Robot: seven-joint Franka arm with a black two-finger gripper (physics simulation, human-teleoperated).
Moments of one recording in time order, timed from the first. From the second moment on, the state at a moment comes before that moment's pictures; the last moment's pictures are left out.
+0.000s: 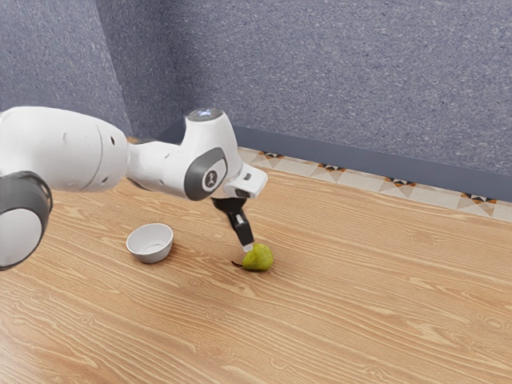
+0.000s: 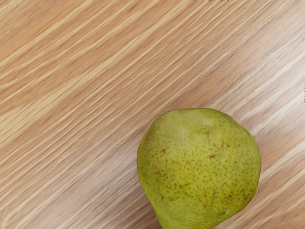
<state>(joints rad) -0.35 0.44 0.23 -1.82 -0.18 2.34 0.67</state>
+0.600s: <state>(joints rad) -0.35 0.54 0.22 -1.71 -0.31 2.28 1.09</state>
